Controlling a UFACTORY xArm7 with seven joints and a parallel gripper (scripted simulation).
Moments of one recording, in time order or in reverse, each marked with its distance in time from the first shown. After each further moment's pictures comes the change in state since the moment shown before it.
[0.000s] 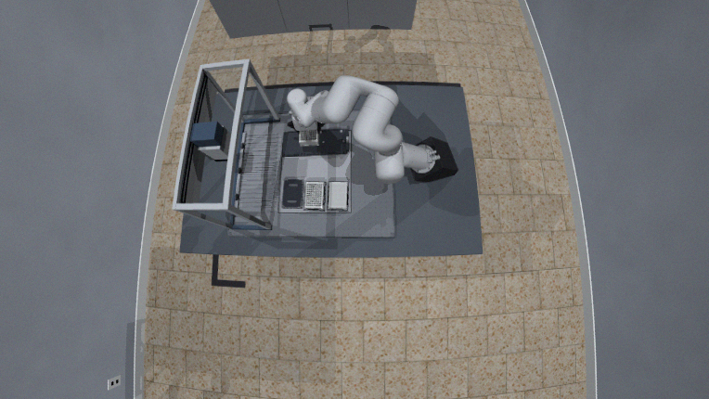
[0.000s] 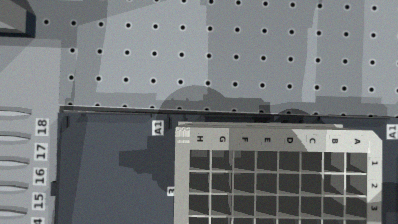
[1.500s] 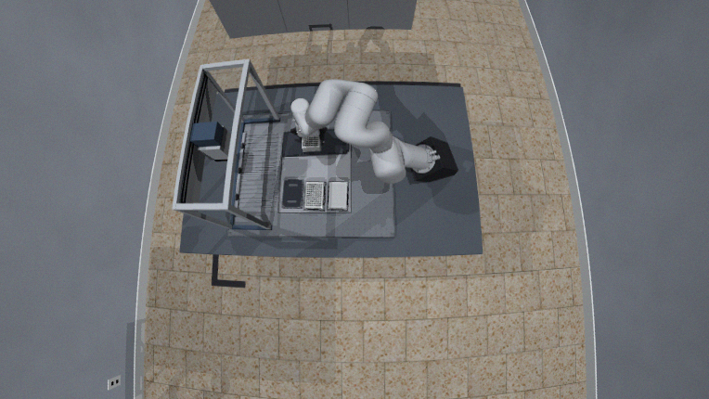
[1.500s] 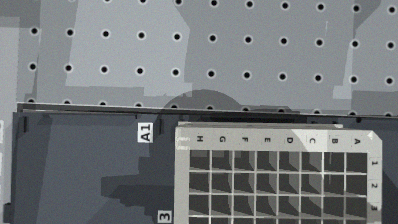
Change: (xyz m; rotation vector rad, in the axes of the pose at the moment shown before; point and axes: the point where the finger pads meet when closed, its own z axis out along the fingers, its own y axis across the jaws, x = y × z) arm 0.000 0.000 0.065 0.001 0.001 0.000
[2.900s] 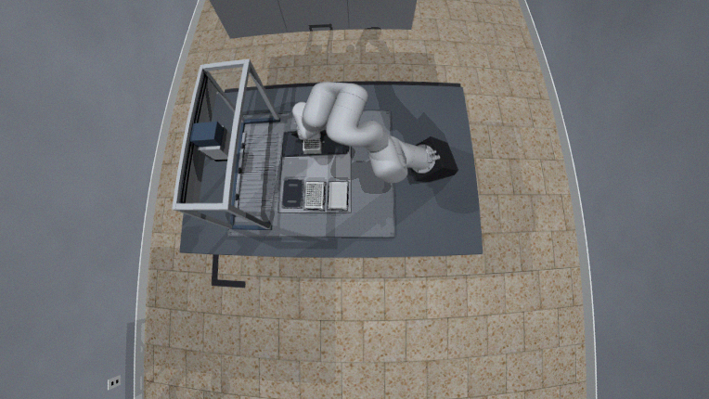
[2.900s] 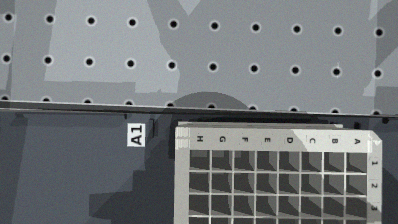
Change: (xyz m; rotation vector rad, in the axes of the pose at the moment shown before) arm 0.000 0.000 0.028 -0.001 -0.001 0.000
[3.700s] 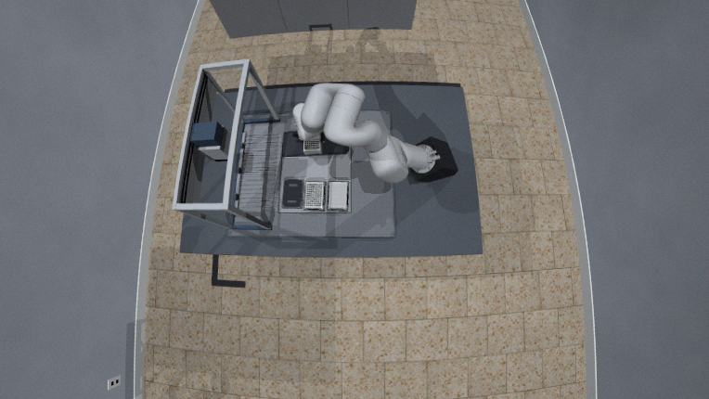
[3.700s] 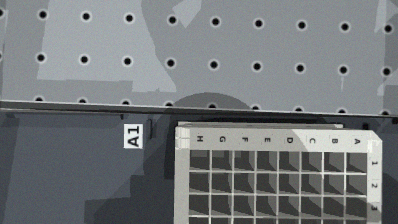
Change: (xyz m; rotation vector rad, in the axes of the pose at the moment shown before) arm 0.000 0.000 0.008 0.000 0.000 0.000
